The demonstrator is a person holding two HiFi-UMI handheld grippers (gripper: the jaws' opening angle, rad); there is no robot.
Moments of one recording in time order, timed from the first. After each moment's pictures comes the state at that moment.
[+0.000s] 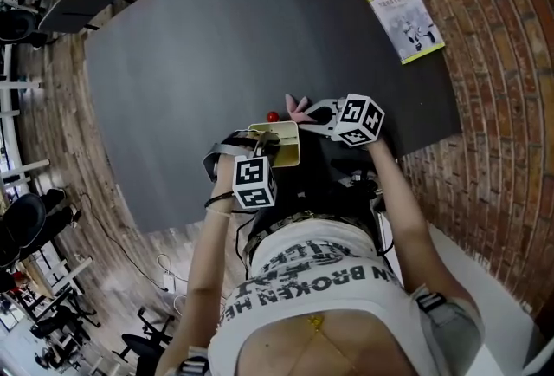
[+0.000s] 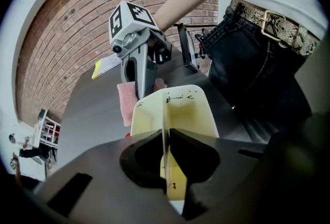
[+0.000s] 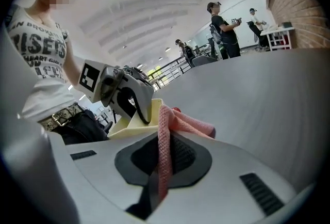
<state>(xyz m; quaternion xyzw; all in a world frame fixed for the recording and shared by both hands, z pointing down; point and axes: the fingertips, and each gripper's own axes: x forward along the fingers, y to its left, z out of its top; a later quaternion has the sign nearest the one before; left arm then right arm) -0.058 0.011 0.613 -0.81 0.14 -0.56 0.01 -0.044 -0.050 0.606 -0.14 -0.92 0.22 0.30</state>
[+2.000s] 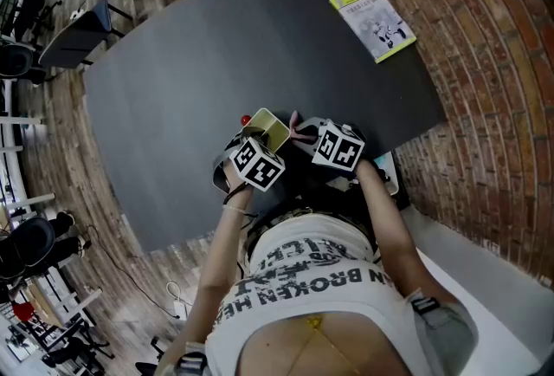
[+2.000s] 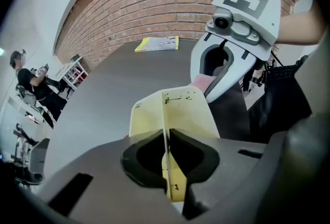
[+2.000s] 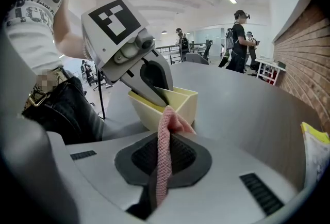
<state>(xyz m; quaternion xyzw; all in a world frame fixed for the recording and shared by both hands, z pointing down) -0.063 -0.037 0.616 -0.75 0.36 -0.53 -0.18 -0.014 -0.028 0.600 -0.04 -0.92 0.05 0.40</state>
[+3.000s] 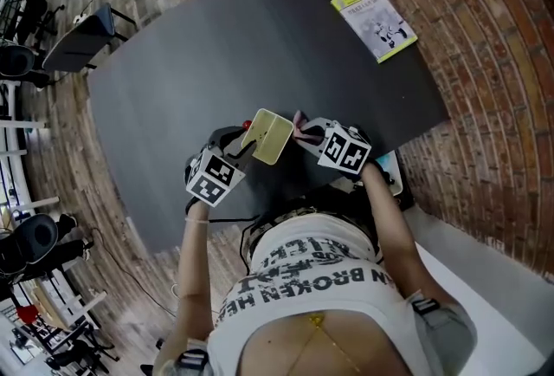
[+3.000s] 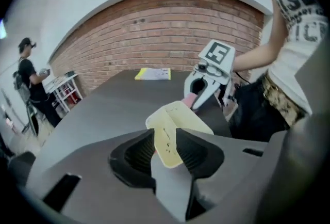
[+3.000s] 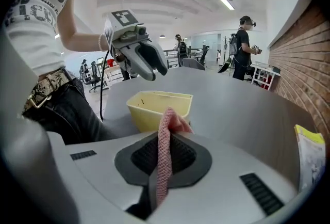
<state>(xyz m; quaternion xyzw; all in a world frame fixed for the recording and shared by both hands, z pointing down) -0.101 -0.025 0.543 -0.85 0.33 -0.38 -0.14 -0.013 -0.030 0.588 -0.01 -0.93 0.04 0.38</state>
